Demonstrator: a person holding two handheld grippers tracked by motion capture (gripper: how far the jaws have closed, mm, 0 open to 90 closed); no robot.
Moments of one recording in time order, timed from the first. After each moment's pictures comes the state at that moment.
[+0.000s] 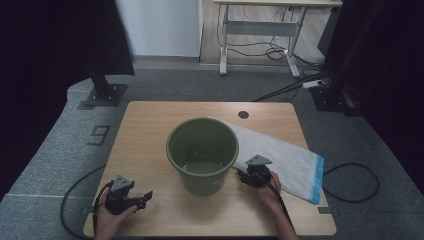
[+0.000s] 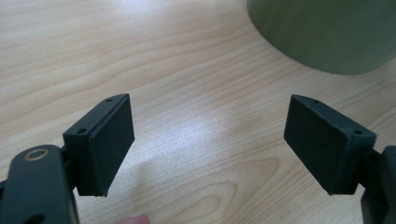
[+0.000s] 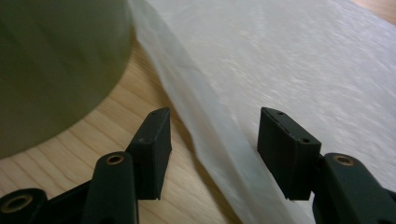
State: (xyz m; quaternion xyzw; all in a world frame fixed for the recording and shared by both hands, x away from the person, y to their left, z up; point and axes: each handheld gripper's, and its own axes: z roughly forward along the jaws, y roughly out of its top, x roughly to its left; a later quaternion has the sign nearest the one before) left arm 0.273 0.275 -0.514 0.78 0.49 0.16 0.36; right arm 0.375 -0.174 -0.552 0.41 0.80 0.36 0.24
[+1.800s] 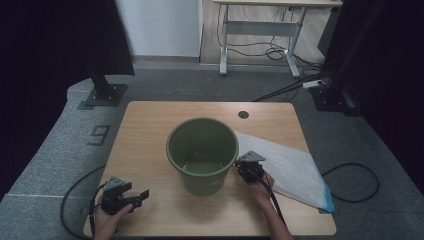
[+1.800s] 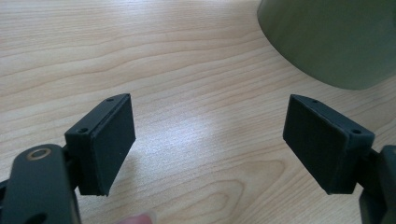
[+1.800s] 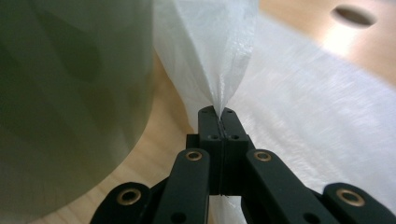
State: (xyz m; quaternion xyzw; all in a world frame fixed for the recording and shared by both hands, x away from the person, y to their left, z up) left arm 0.274 0.293 -0.522 0.74 0.52 0.13 0.40; right arm 0.381 -0.153 -0.538 0.41 0.78 0.39 0.26
